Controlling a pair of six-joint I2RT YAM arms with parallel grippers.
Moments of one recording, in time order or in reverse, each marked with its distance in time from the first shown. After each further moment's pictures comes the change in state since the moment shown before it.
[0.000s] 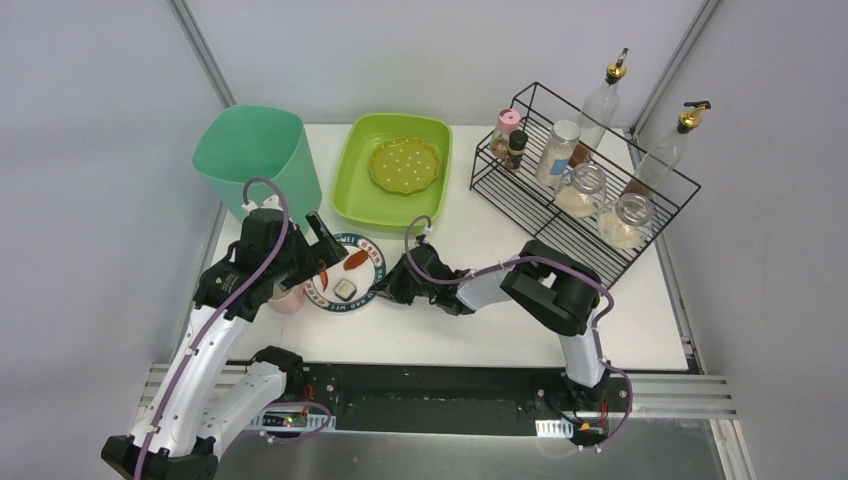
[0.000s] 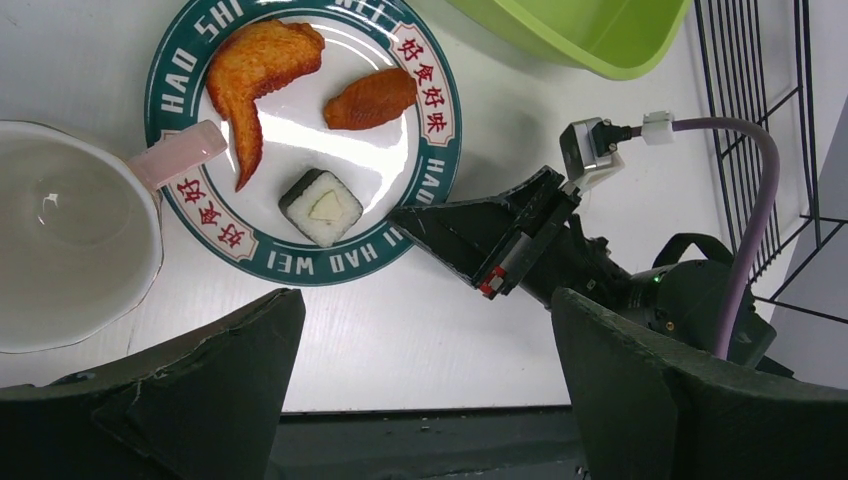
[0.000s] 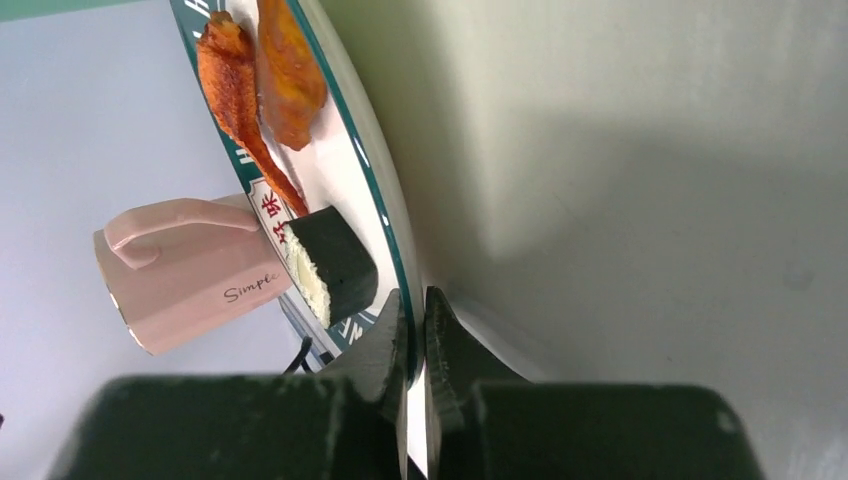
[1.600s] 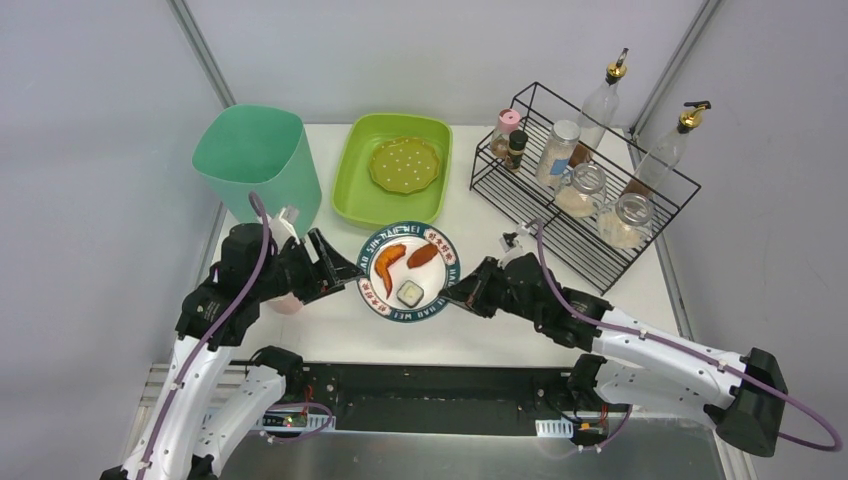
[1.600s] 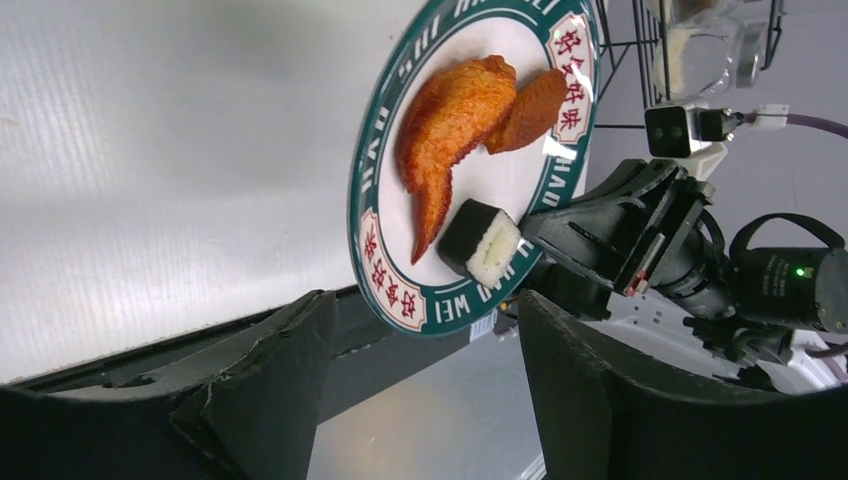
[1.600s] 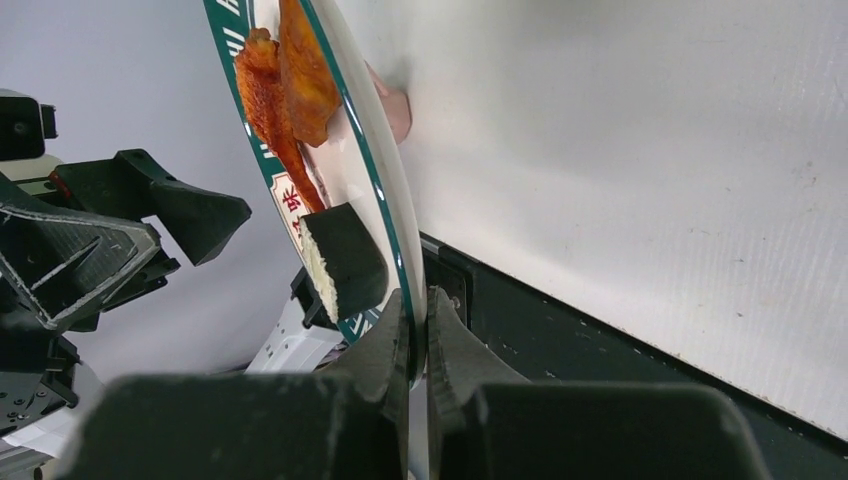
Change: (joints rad) left arm 0.000 -0.129 -0.001 -0.011 0.417 -0.106; right arm -0.007 -1.121 -0.359 -0.626 0.086 -0.064
